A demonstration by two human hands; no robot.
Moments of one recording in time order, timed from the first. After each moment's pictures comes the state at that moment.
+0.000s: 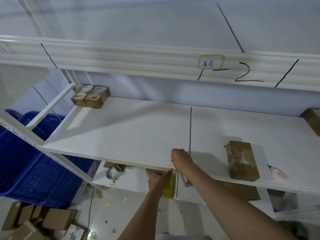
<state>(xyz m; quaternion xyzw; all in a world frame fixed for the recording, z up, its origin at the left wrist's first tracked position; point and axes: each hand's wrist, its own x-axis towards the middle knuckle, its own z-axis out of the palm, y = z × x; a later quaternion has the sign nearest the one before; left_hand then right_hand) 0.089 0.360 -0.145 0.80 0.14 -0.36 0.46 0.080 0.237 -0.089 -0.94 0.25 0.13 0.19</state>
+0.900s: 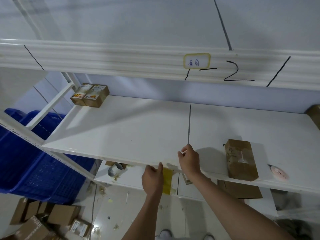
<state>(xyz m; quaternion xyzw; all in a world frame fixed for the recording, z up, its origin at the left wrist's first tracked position) 0.073 0.357 -0.118 0.88 0.11 -0.17 0.42 0.050 0.219 -0.108 -0.83 0.39 -0.11 0.39</state>
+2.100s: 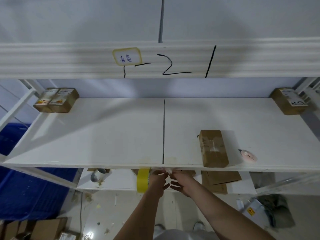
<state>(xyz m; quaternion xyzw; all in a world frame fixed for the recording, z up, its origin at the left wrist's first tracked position) 0.028 0.285 -0.149 0.66 0.21 -0.45 0.57 -0.038 0.195 -0.159 -0.41 0.55 0.06 0.73</state>
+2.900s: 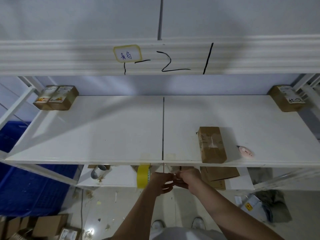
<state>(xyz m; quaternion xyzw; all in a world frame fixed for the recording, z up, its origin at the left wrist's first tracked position) 0.023 0.298 -0.133 0.65 0.15 -0.56 0.49 -0.056 0.187 -0.139 -0.44 0.62 0.04 0.65</state>
